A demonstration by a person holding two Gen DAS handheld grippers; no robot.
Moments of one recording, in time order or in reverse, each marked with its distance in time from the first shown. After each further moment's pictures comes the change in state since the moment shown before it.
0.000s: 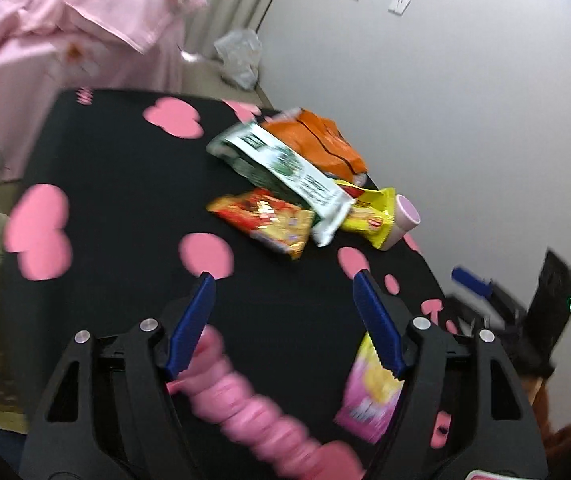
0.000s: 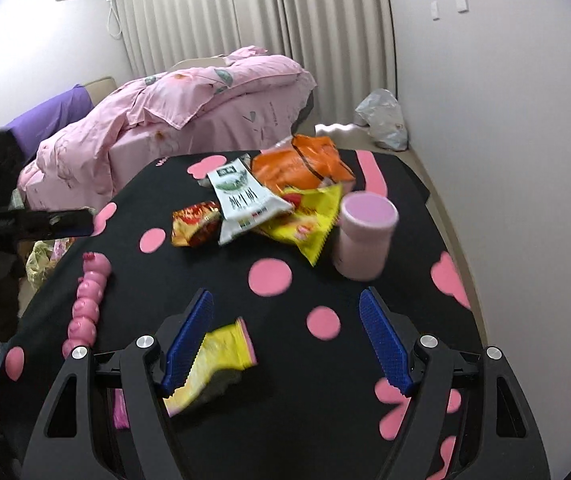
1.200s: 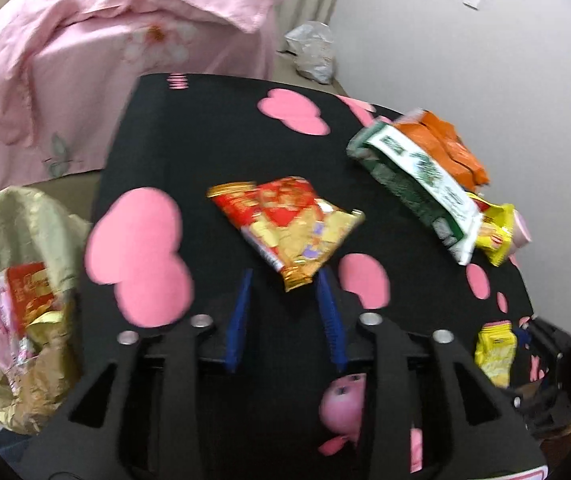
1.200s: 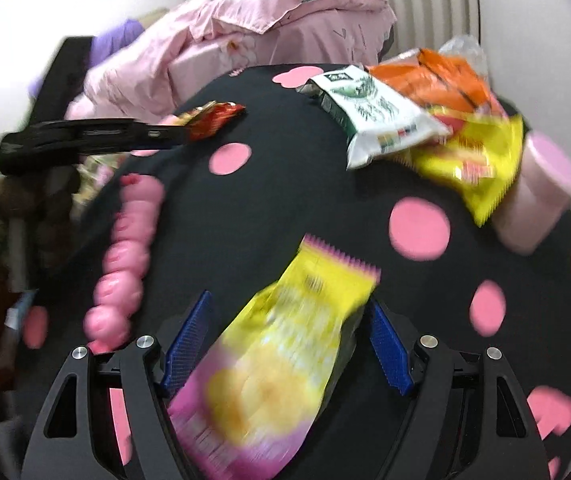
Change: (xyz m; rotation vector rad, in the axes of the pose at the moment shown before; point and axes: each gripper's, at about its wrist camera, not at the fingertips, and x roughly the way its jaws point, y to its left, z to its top) left arm 0.006 0.085 0.009 -0.044 0.005 0.306; right arm 0.092 0.081 0.001 -0.188 0.283 0.151
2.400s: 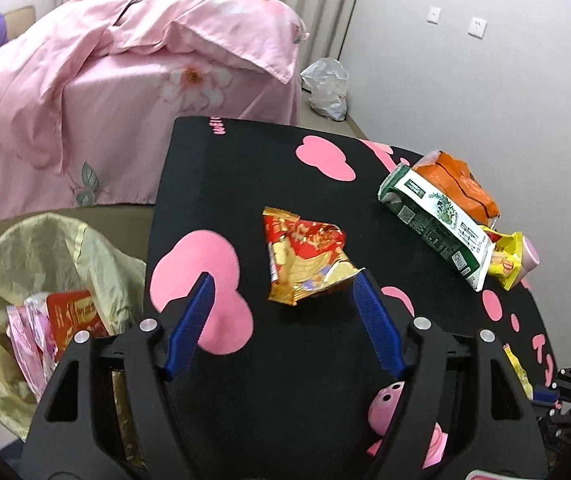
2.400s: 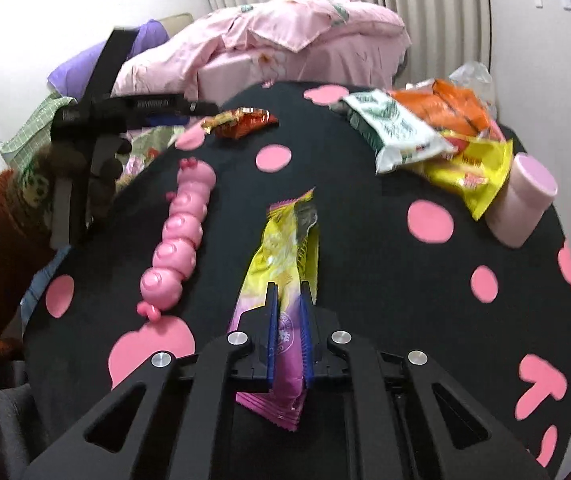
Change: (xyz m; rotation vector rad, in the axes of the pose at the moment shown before) left arm -0.024 0.022 0.003 0.000 -0.138 0.018; right arm -0.053 0.025 -0.032 -0.018 -0.107 0.076
